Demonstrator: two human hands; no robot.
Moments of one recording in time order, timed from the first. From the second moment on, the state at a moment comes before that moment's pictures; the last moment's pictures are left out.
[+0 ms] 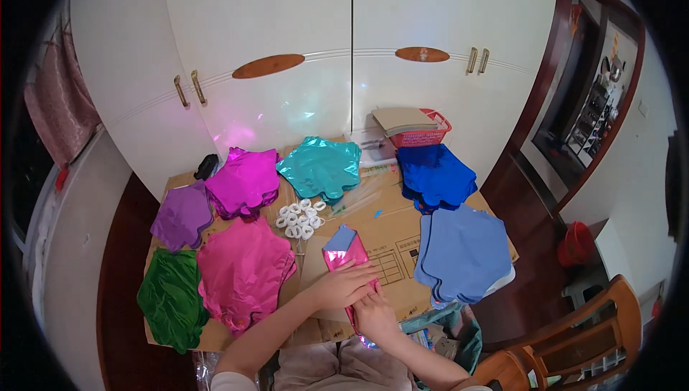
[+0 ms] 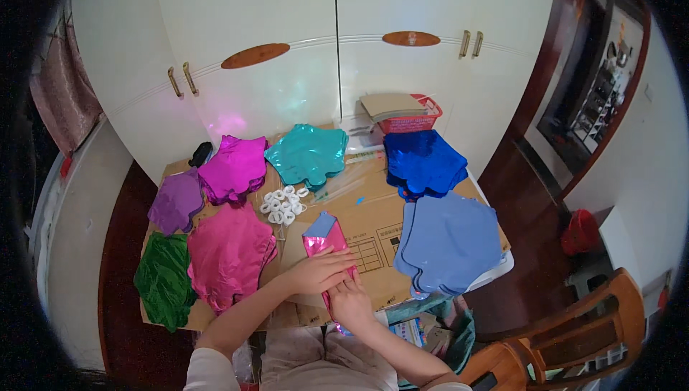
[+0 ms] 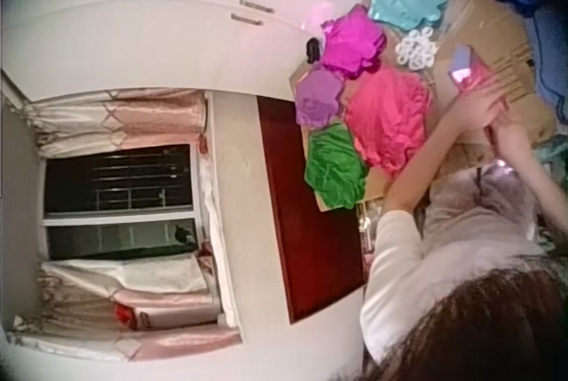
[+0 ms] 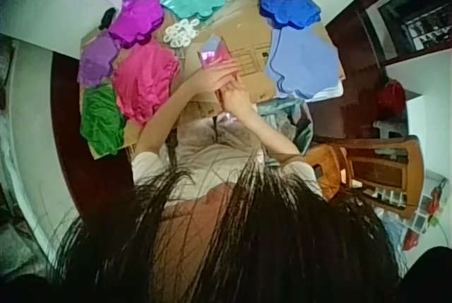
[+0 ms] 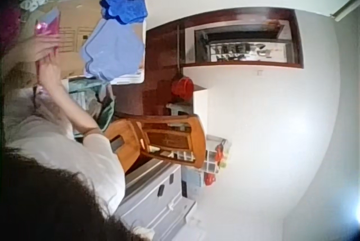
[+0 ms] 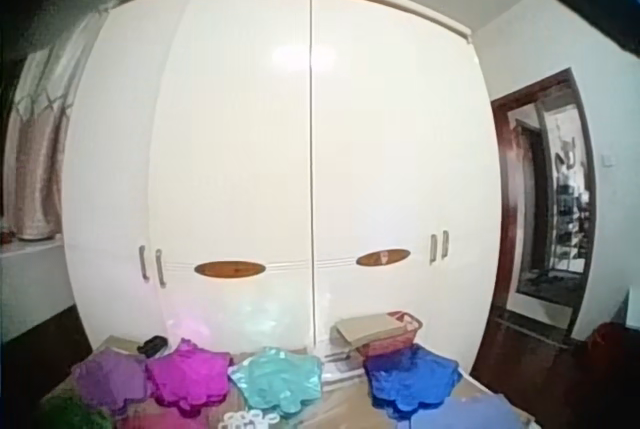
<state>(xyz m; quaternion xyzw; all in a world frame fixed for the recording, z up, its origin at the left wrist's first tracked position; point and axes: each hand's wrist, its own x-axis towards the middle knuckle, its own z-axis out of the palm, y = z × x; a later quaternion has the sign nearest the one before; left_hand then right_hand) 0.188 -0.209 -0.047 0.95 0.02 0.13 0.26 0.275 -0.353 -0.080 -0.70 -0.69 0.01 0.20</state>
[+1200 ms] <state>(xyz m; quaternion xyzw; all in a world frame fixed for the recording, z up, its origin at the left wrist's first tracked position) 0.200 -0.164 -0.060 0.97 0.12 0.20 -0.04 0.367 -0.330 -0.054 -0.56 -0.81 -0.07 0.14</state>
